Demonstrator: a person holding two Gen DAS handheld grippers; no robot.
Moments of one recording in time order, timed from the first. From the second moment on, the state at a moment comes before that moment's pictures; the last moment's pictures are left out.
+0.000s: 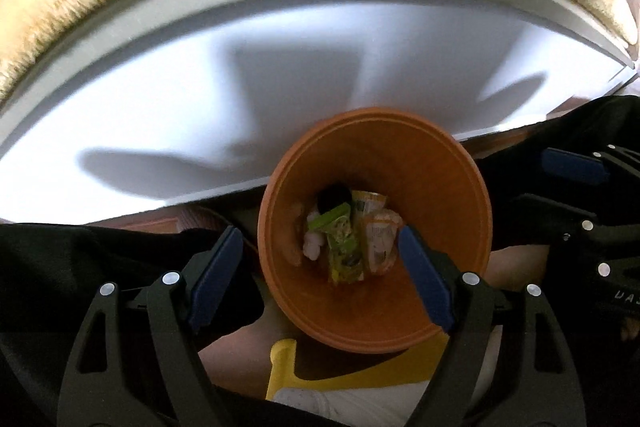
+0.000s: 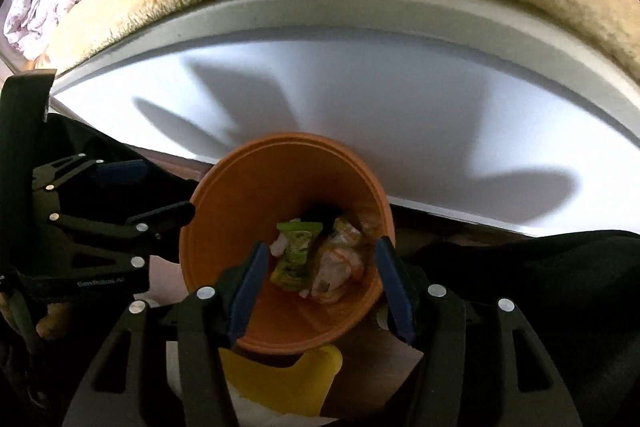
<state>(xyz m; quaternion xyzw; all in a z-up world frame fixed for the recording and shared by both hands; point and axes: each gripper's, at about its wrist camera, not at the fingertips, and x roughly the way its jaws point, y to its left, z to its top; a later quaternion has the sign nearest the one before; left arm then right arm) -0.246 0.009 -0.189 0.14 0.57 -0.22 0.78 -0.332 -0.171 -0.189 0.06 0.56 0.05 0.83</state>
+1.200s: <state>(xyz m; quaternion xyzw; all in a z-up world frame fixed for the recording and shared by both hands) -0.034 -0.148 -0.057 0.21 0.42 -0.25 0.84 -0.347 -0.277 -0.092 0.17 0.41 0.03 0.90</state>
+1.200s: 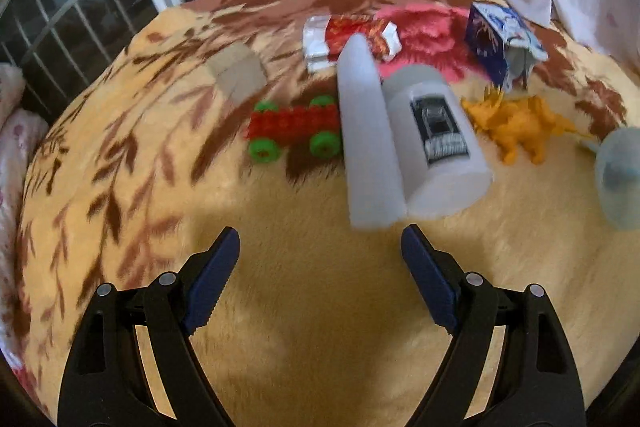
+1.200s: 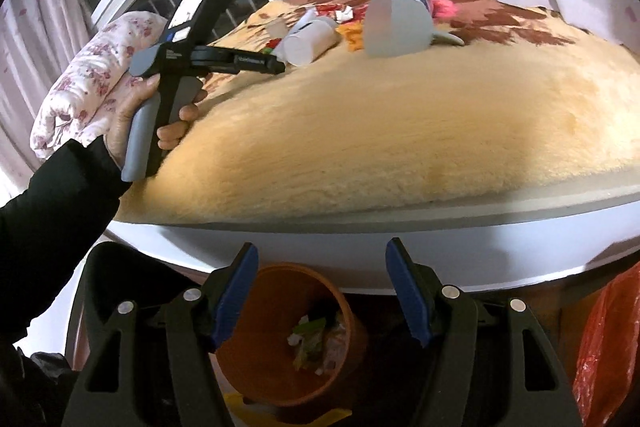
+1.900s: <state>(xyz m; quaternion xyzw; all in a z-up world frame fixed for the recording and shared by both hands) -0.019 -0.163 -0.053 0.15 0.43 -0.32 0.83 -0.346 -0.270 -0.090 0.18 0.41 0.03 0.89</state>
